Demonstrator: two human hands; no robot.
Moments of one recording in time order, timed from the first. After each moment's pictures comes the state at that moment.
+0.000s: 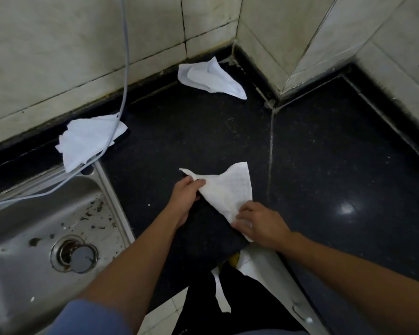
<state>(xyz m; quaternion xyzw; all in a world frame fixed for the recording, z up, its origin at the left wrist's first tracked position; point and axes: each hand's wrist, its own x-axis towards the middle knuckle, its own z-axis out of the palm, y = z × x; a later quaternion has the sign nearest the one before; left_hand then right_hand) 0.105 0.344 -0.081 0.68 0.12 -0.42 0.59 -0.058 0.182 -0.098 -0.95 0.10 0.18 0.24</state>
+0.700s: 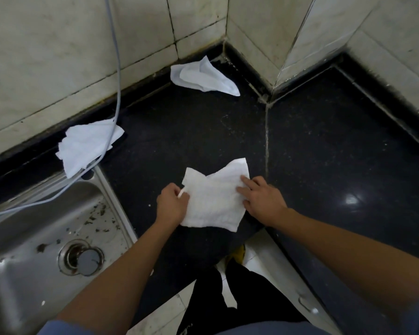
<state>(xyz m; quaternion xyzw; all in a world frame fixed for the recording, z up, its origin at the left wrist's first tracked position) 0.096 0.373 -0.081 0.90 -0.01 -0.26 0.35 -0.030 0.159 -0.104 -0.98 0.08 0.18 0.08</state>
